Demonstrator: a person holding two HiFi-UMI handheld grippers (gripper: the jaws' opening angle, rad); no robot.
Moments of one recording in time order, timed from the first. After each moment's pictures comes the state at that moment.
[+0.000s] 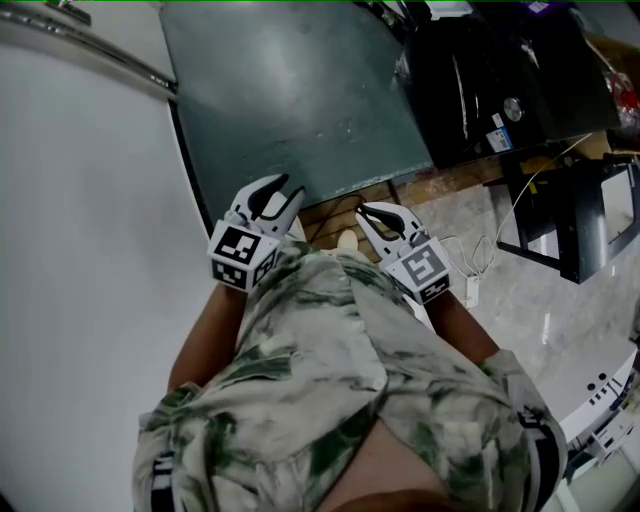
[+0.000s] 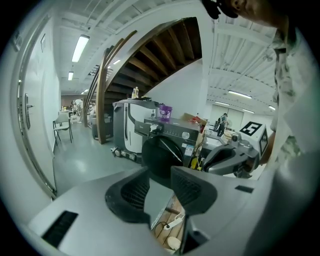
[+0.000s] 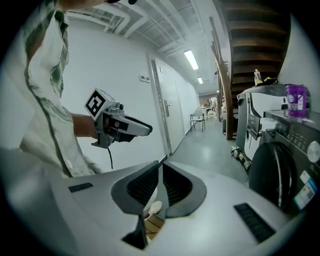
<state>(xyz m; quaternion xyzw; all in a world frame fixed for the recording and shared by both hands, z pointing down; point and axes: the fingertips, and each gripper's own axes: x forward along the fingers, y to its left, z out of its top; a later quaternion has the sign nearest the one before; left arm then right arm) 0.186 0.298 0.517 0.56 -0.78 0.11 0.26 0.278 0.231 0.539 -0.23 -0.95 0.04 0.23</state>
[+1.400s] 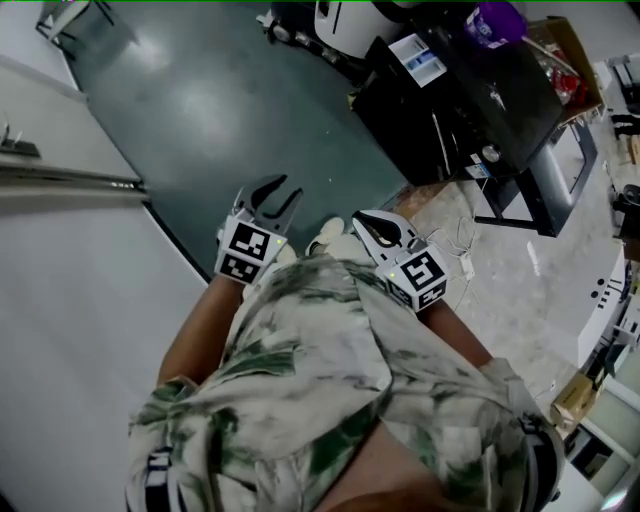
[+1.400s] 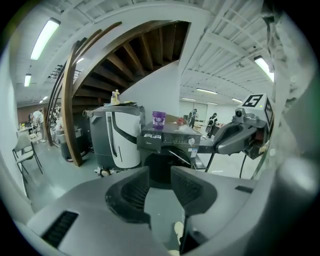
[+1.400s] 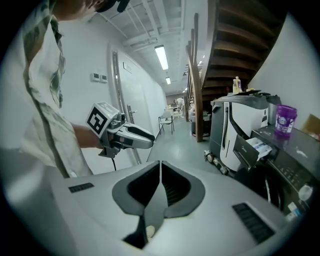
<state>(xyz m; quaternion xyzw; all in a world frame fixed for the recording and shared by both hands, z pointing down) -0.176 0.256 0.428 0.71 -0.65 0.17 0.21 -0.062 0.234 0.405 -0.02 -0.96 0.08 0.27</state>
